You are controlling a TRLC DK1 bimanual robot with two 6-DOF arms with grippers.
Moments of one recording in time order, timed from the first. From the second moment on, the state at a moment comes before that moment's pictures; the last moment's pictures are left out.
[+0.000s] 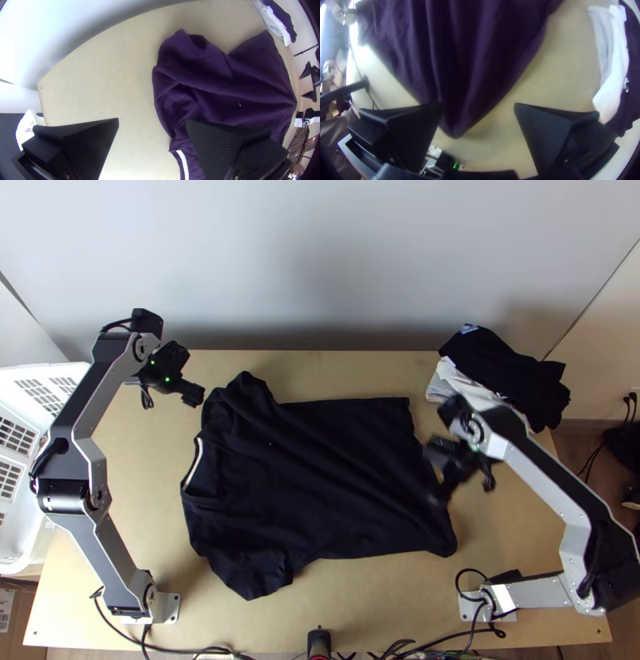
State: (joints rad) left arm 0.01 1.96 1.85 -1.08 0.10 0.43; right arm 0.33 1.52 1.18 -1.26 -0.09 -0.50
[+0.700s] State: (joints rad) left arm -0.08 2.01 1.90 -1.02 0.23 0.30; right arm 0.27 2.16 2.08 -1.13 -0.14 -0.09
